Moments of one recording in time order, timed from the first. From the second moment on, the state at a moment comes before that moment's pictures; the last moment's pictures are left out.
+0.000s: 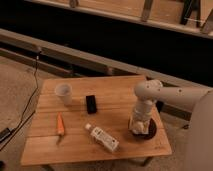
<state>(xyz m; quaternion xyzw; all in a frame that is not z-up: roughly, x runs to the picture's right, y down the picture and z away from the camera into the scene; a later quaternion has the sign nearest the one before) 0.179 0.226 0.785 -0.33 0.33 0.69 0.56</state>
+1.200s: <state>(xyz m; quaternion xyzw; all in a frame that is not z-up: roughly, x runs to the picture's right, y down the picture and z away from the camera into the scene) 0.180 0.221 0.785 -0.32 0.32 0.69 0.56</state>
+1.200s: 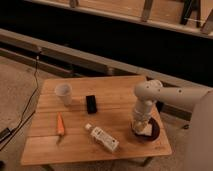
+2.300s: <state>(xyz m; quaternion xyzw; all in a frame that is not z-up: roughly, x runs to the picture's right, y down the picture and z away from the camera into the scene) 0.152 0.174 0.762 -0.28 0.33 0.65 0.63</state>
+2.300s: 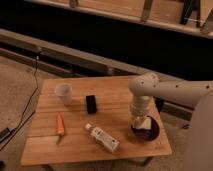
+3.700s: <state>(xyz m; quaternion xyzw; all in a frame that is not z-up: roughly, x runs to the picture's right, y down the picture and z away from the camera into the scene) 0.053 0.140 0.833 -0.28 0.41 0.47 0.73</state>
